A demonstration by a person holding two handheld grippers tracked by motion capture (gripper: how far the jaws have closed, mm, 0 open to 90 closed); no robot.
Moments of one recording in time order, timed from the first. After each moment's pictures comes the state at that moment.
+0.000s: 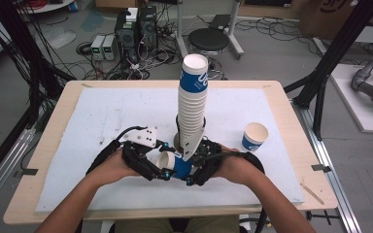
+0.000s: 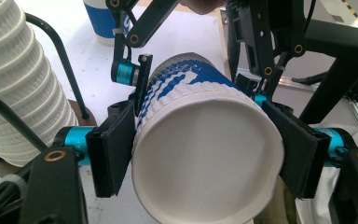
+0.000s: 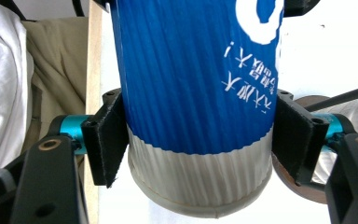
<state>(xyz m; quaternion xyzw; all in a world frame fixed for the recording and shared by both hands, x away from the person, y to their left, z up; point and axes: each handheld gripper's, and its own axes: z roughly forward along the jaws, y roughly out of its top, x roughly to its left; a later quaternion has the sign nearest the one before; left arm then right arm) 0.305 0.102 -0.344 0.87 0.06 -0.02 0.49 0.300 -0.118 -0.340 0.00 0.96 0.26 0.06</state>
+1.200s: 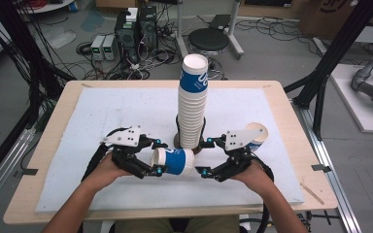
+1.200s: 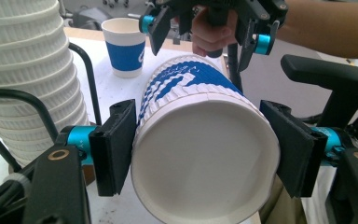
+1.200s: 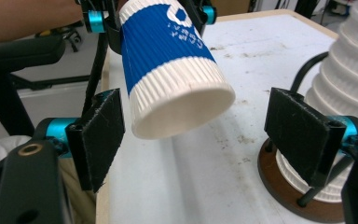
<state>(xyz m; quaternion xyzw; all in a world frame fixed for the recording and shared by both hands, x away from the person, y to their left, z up) 0.305 0.131 -0.362 0.81 0.08 -0.01 0.58 0.299 -0.198 -0.359 0.10 0.84 0.53 0.04</state>
